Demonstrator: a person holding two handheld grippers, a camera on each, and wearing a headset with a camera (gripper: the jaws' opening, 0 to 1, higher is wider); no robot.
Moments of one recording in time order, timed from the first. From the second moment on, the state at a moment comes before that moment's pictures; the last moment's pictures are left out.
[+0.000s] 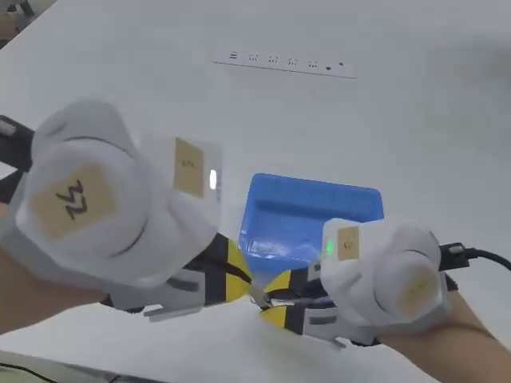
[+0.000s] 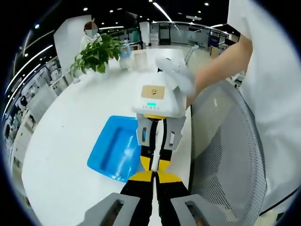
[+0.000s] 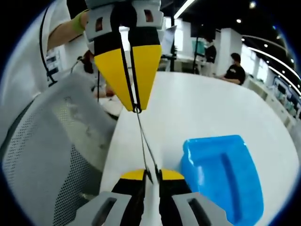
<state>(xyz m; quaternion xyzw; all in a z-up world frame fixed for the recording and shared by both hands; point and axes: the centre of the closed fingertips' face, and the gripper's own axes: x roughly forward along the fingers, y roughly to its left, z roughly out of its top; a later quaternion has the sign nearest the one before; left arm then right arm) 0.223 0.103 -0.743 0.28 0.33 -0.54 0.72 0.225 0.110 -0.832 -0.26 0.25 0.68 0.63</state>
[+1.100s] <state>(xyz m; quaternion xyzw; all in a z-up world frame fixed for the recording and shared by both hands) 0.246 0.104 -0.756 0.19 0.35 -0.52 0.76 0.237 0.129 -0.816 -0.21 0.28 0.68 0.65</state>
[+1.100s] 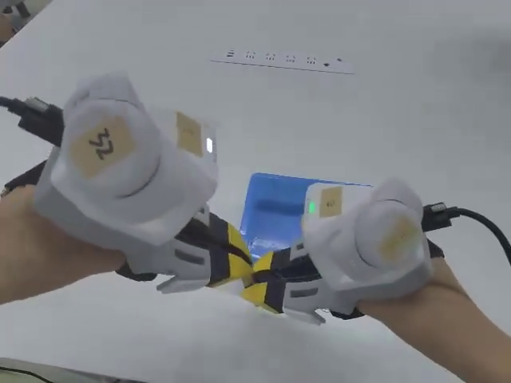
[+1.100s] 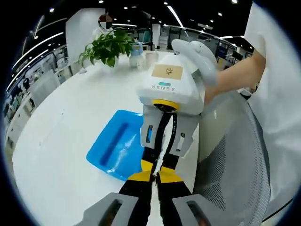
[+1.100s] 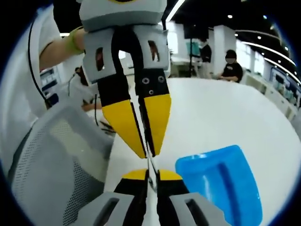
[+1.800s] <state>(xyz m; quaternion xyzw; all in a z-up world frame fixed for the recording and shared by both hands) 0.227 0.118 -0.737 -0.01 0.24 -0.37 0.90 0.249 0.109 -0.782 0.03 0.32 0.62 0.71</state>
